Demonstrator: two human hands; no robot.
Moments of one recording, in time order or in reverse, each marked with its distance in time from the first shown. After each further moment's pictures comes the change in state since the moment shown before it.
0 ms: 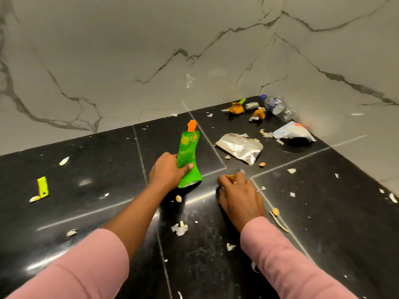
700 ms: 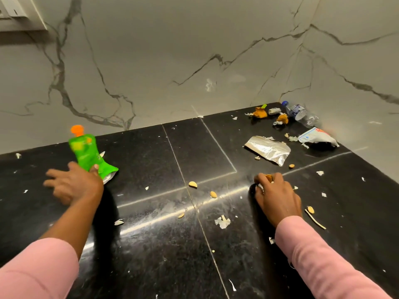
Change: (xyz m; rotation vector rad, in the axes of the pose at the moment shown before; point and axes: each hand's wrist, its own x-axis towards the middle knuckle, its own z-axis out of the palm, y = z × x) left_hand -0.028 -0.223 -0.123 0.182 0.630 -0.696; right_hand -0.008 -0.029 -0.001 -0.096 0.005 0.164
